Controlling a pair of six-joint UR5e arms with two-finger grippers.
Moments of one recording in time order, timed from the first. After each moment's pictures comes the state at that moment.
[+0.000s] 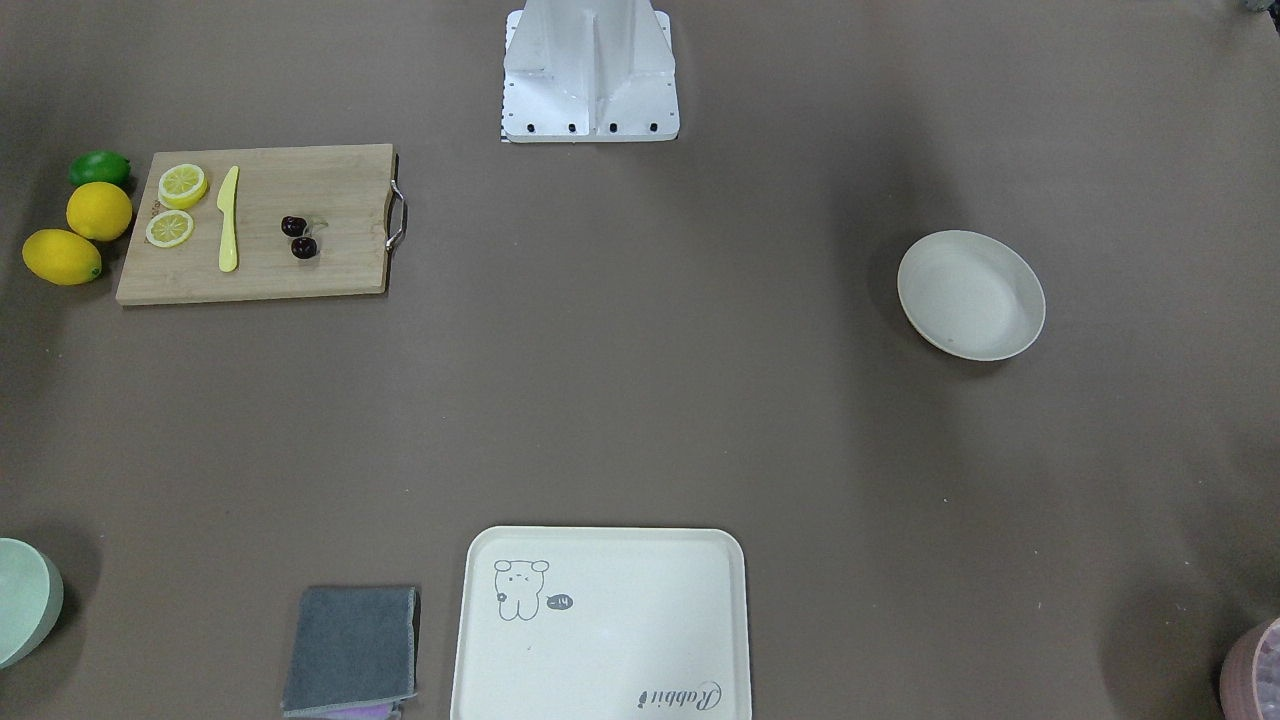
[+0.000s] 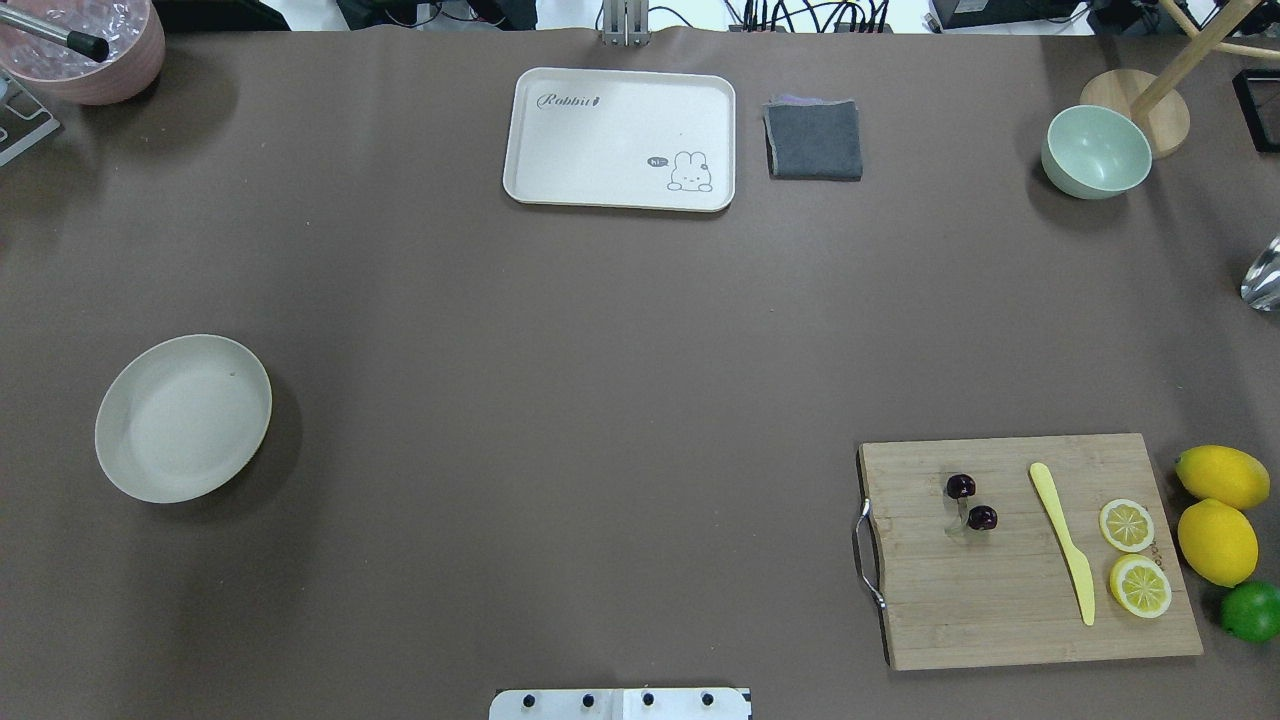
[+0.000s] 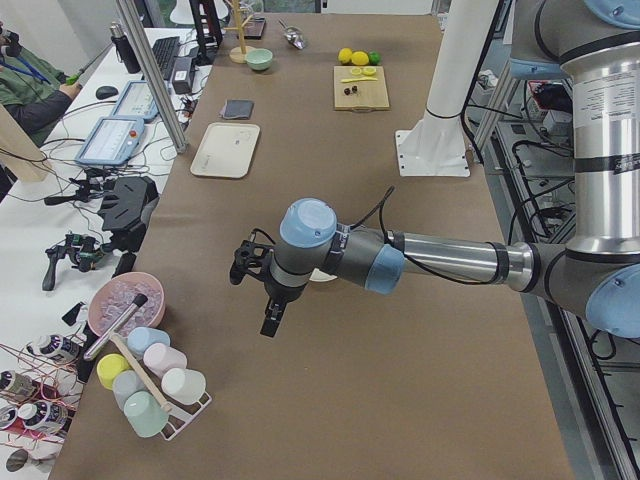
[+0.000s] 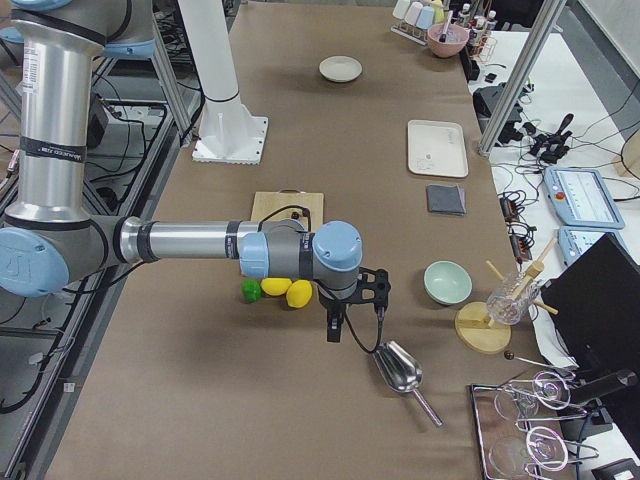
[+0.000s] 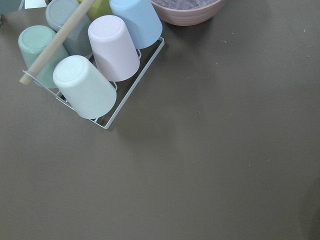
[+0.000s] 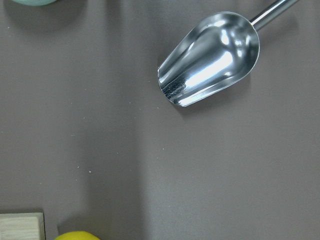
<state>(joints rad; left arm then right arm) -1.62 -1.42 -1.82 -1.84 -2.29 -0.06 1.59 -1.72 1.78 -1.58 2.37 0.06</state>
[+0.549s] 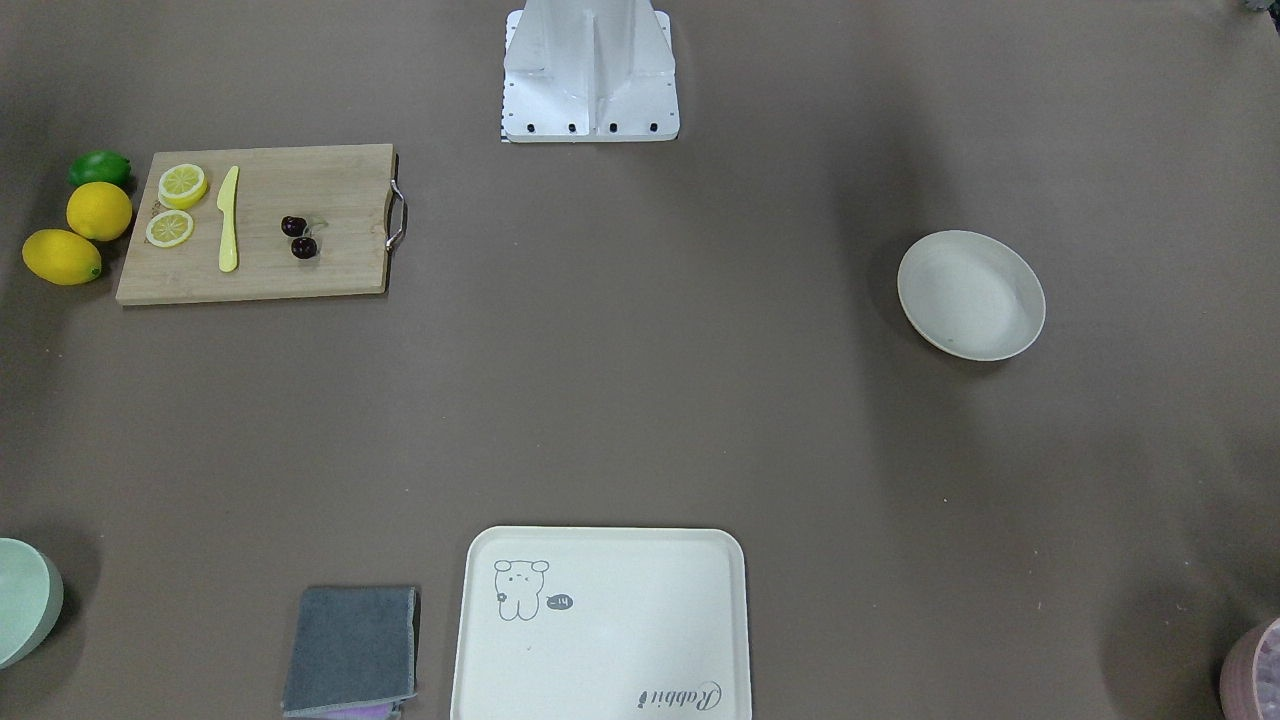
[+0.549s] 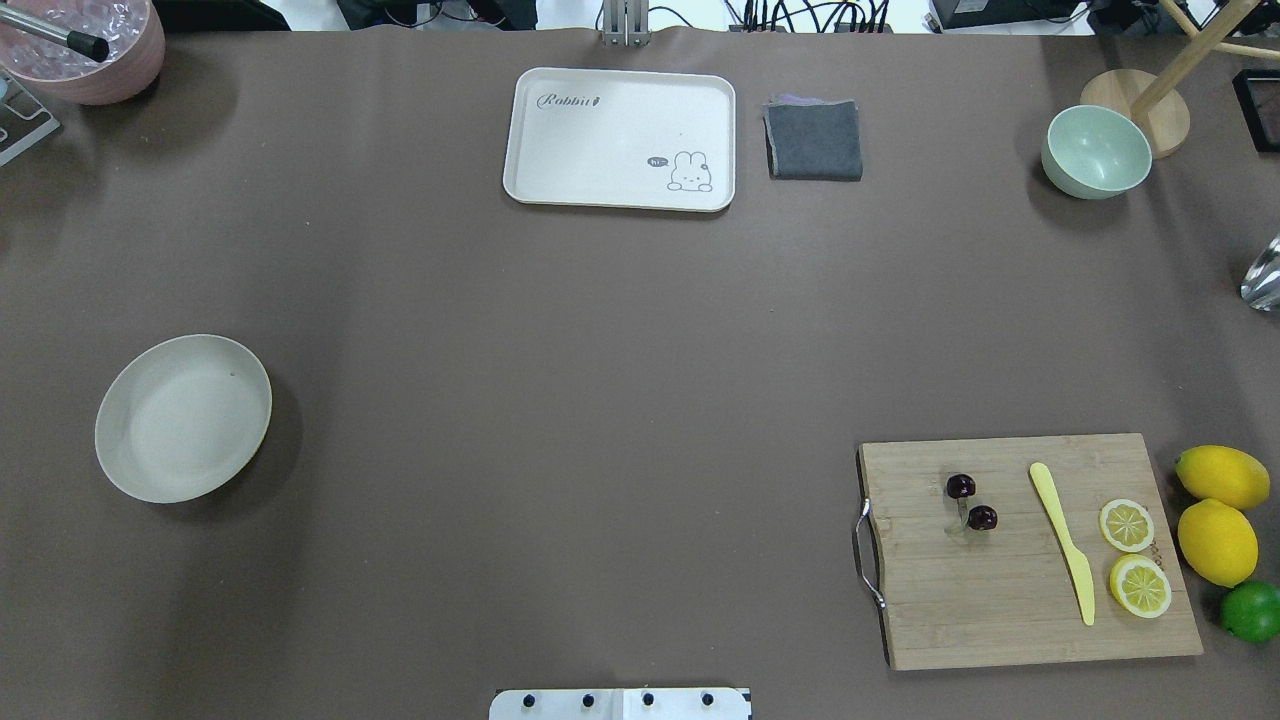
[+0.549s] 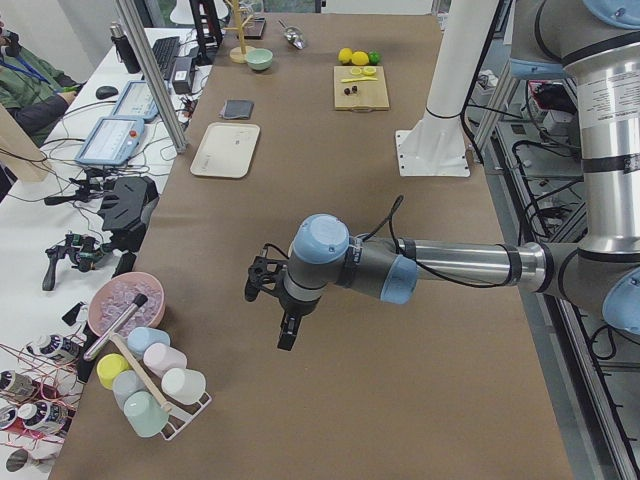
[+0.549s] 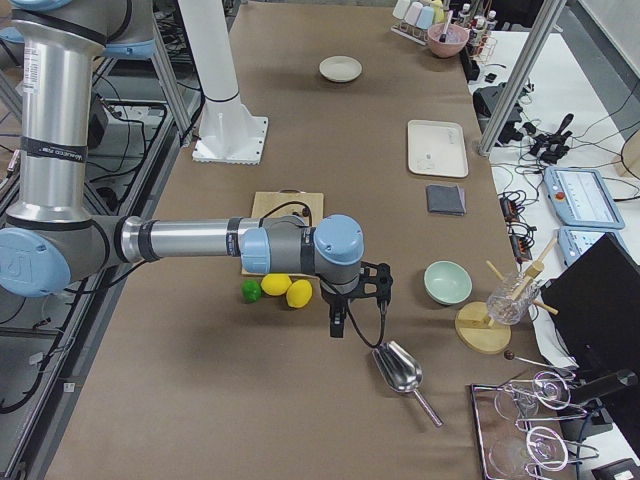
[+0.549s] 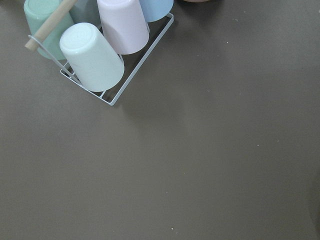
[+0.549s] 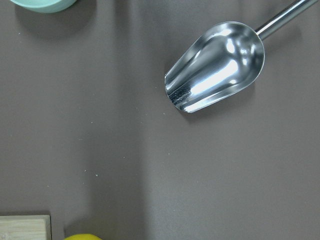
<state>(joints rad) -1.62 -1.36 -1.82 -1.84 -2.29 -0.06 1.58 -1.72 1.80 -1.58 2.37 0.06</state>
